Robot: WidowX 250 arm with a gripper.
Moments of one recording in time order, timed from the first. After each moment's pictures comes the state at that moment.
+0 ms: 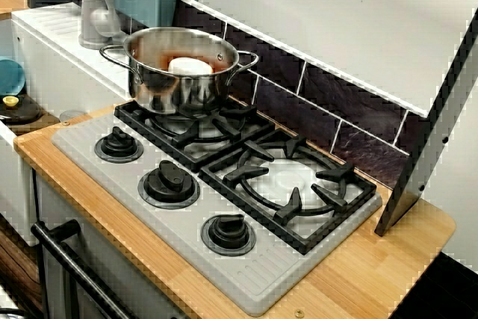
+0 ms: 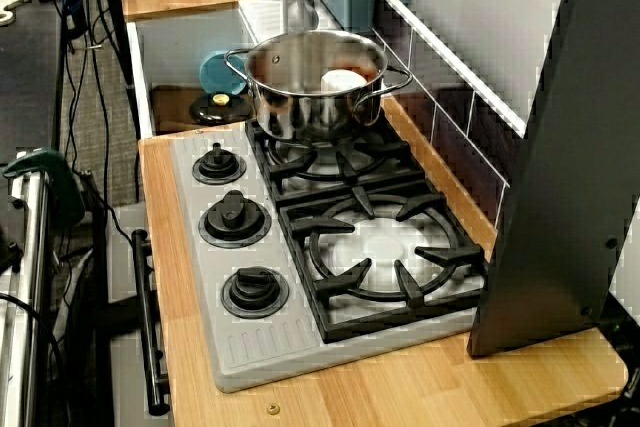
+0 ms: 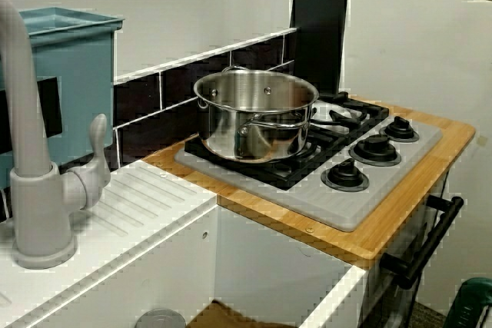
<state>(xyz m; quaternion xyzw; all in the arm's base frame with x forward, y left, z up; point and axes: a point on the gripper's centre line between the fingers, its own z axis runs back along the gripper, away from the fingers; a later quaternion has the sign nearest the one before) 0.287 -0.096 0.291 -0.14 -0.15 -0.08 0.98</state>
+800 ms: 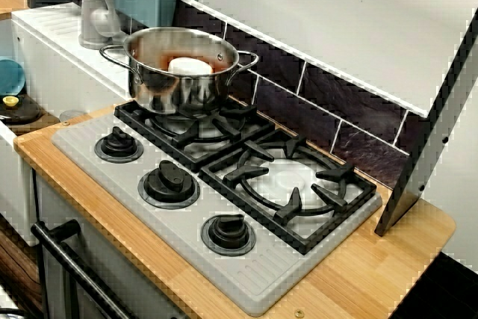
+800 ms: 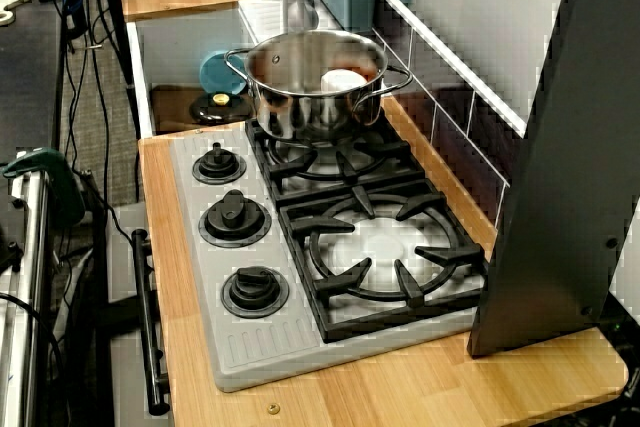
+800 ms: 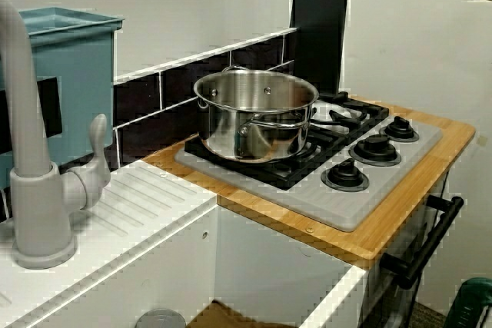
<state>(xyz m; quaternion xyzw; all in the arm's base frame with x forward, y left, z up) 0.285 -0.096 0.298 -0.15 -0.15 -0.07 0.97</state>
